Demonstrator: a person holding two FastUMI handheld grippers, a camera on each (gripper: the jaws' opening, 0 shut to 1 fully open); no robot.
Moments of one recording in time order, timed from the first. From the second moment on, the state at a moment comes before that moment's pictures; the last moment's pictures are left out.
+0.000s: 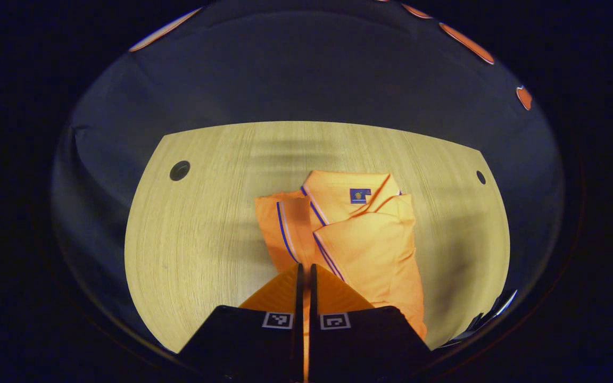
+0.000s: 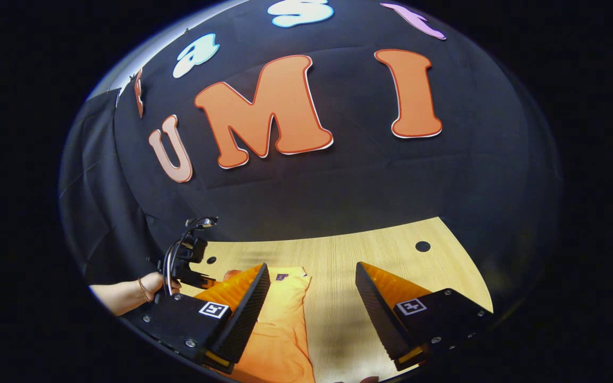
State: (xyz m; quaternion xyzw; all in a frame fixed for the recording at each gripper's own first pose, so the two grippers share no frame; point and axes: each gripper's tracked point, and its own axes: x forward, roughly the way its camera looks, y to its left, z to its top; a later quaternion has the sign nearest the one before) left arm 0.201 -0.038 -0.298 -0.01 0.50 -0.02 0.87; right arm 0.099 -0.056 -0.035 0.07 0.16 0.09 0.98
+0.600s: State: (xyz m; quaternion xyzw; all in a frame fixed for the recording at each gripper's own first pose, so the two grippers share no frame) left arm 0.205 -0.147 -0.343 0.00 0.54 -0.07 0.84; right arm 0.089 -0.101 -0.052 0.08 0.18 0.05 0.98
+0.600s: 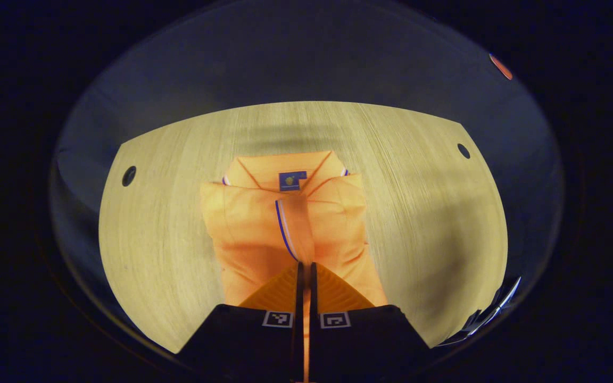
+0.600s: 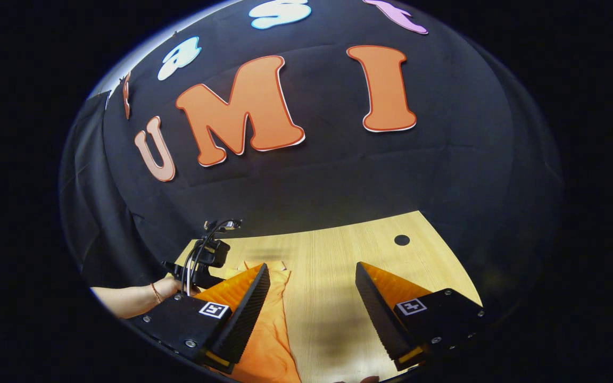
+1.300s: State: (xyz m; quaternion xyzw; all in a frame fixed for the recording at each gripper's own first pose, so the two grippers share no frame) left arm 0.208 -0.146 -0.313 0.01 0.48 -0.07 0.88; right arm 0.086 -0.092 -0.062 0.07 0.20 0.06 0.98
